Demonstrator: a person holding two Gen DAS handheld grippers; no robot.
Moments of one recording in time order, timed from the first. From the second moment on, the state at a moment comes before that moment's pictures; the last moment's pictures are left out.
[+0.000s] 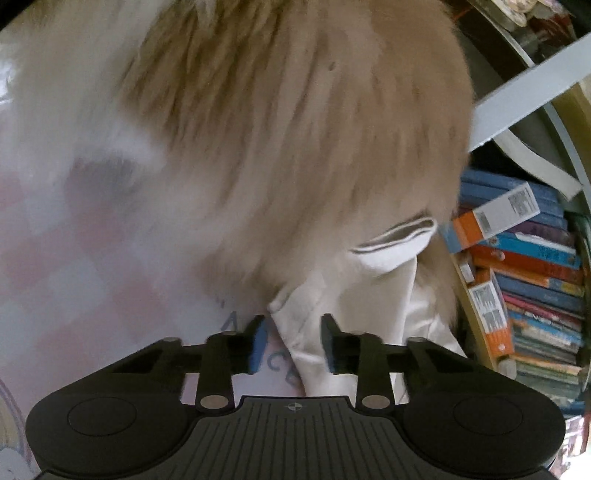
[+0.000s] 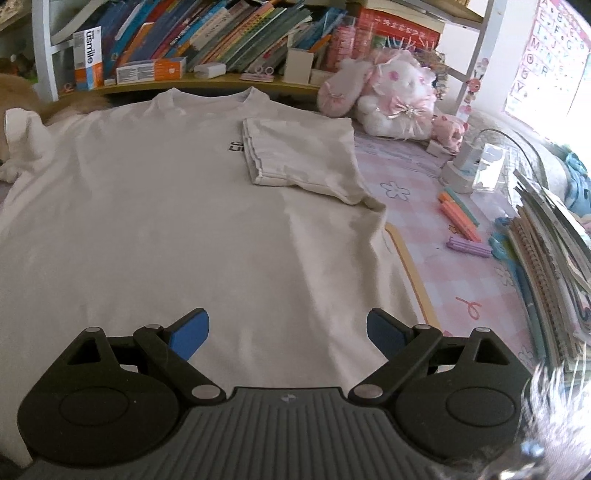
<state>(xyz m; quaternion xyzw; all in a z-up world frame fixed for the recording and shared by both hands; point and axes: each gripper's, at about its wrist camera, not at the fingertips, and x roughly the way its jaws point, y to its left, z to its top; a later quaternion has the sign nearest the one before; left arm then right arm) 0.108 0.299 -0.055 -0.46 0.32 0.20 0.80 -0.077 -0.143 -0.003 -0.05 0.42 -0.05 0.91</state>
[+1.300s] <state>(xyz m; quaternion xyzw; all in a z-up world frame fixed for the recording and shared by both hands) 0.120 0.138 -0.002 -0.08 0.35 0.08 0.93 -0.046 -0.202 -0.027 -0.01 0.45 -0.02 0.89</state>
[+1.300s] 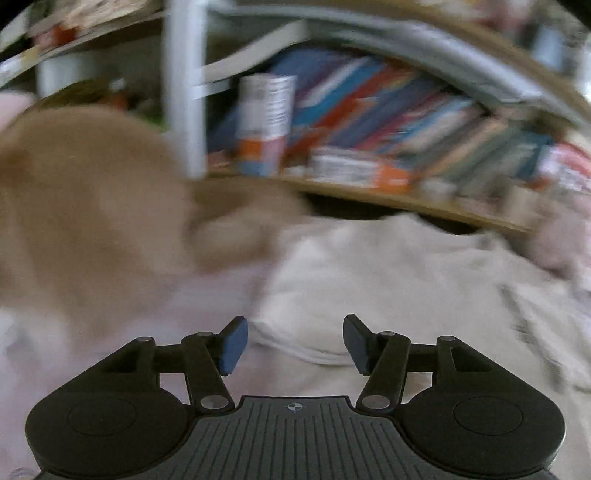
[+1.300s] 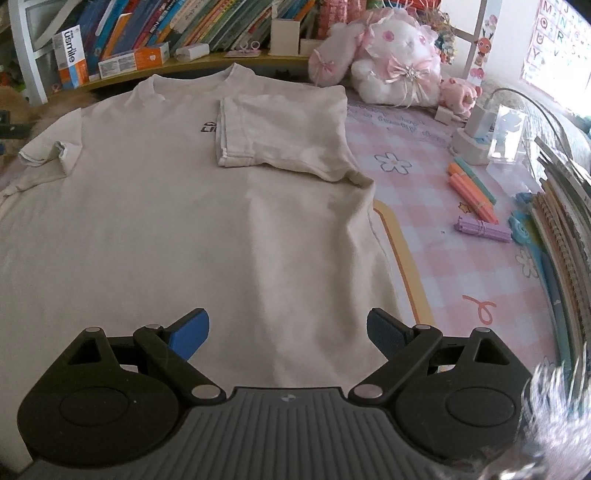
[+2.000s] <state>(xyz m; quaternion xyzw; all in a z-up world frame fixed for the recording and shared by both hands) 0.235 0.087 0.038 -0.21 0.33 -0.09 0.91 -0.052 -0.206 -0.028 -0.02 0.46 -0.03 0.88</state>
